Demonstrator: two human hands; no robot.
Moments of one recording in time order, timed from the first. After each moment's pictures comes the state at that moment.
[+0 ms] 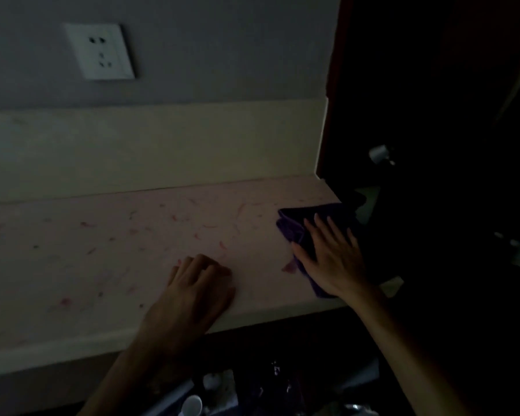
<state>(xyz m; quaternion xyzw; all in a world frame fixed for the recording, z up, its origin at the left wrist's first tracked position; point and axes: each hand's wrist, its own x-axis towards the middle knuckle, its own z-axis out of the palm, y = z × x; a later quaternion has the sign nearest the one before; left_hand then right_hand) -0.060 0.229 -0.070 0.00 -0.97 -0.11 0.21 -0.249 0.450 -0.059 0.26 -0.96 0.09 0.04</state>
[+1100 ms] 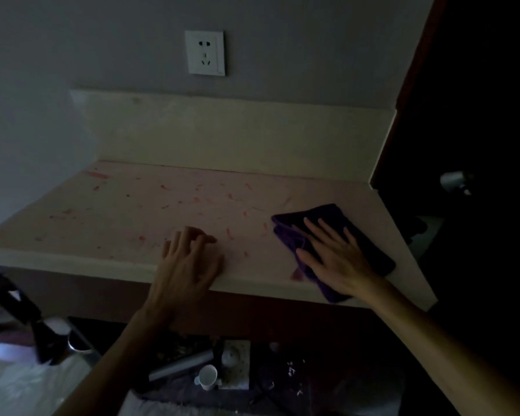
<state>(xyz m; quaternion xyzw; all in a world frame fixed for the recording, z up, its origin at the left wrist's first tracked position) -0.003 0.217 -0.076 0.23 -0.93 -0.05 0.28 -0.230 0.429 -0.052 0.48 -0.88 0.06 -0.02</state>
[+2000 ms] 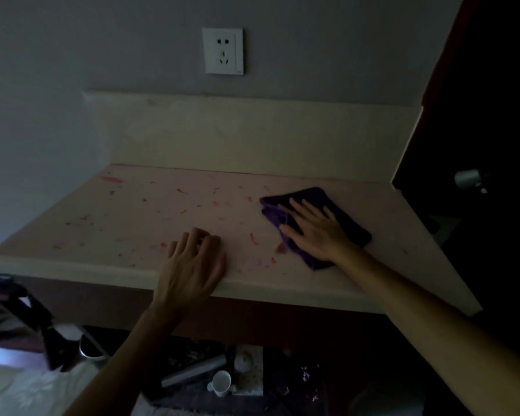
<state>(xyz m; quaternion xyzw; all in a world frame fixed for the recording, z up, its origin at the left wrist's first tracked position) 0.010 0.174 -0.076 0.22 -0.95 0.04 0.23 -0.239 0.323 -0.045 0.49 -0.87 0.05 -0.04</state>
